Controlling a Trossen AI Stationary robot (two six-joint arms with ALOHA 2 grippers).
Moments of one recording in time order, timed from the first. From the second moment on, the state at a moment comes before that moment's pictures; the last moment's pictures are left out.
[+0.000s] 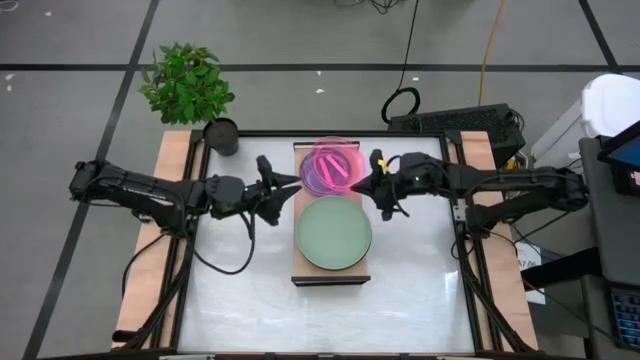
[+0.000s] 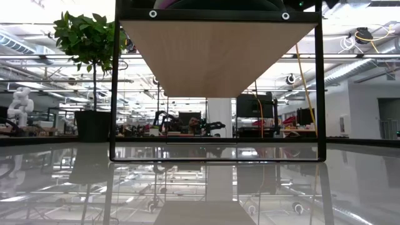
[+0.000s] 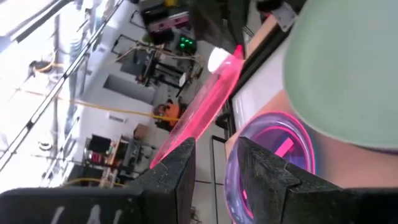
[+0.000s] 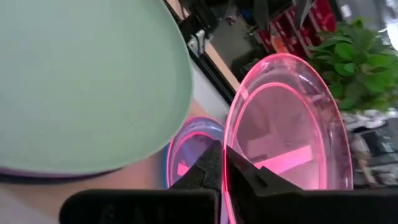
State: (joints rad) left arm -0.12 1.15 0.86 0.09 -0.50 1.01; right arm -0.11 1.14 0.86 -0.10 -0.02 -0.93
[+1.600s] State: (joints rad) left arm 0.03 1.23 0.86 -0.07 -0.29 1.12; right arm -0.19 1.41 1.16 -0.38 -0.18 -0.96
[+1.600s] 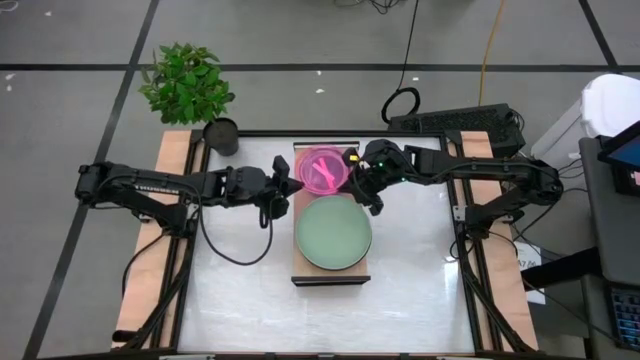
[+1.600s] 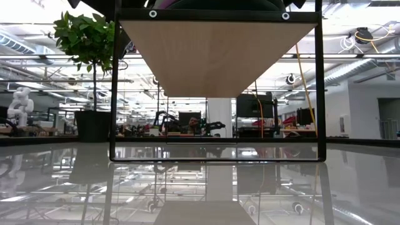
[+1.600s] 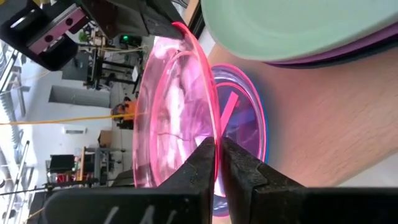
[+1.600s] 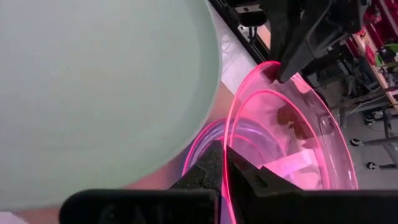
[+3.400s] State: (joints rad) left arm 0.12 1.23 0.86 0.01 -0.15 1.14; right arm -0.02 0.95 0.92 -0.16 -0.17 -0.24
